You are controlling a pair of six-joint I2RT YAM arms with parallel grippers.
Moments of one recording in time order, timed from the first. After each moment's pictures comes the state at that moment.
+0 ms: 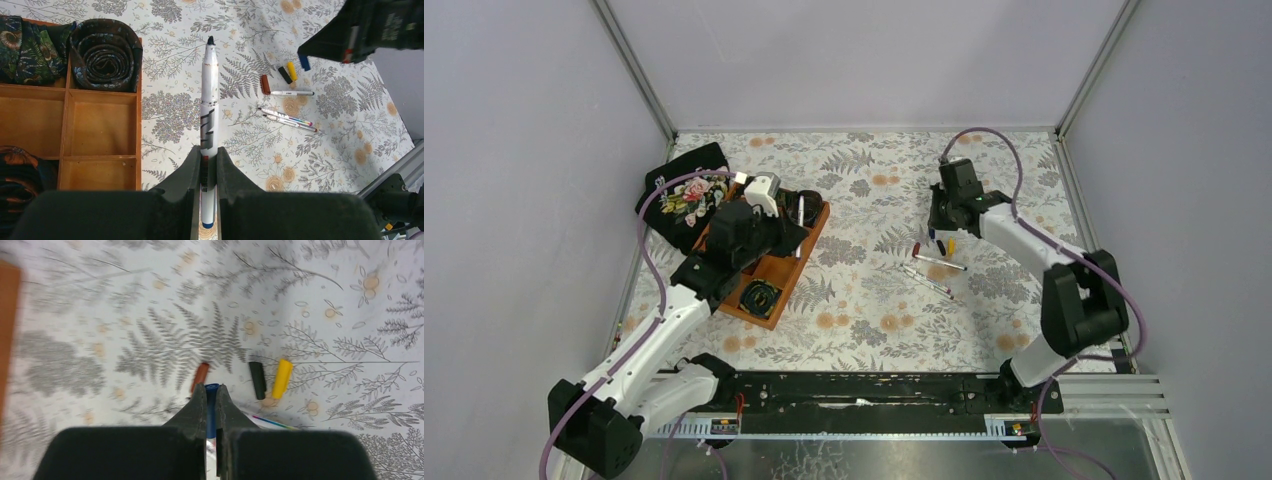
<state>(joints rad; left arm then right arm) -0.44 0.97 0.79 -0.22 0.17 -0.37 0.37 1.65 1.12 -0.41 0.09 0.36</state>
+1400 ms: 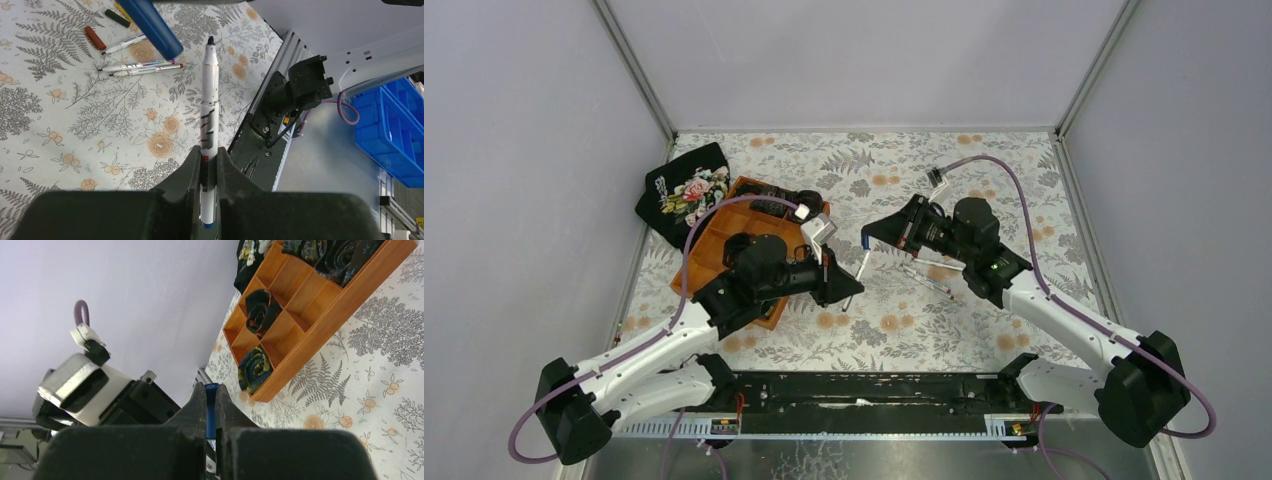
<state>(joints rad) -0.80 0.93 0.69 -0.04 0.40 -0.45 0.62 1.14 0.78 0.21 -0.41 1.01</state>
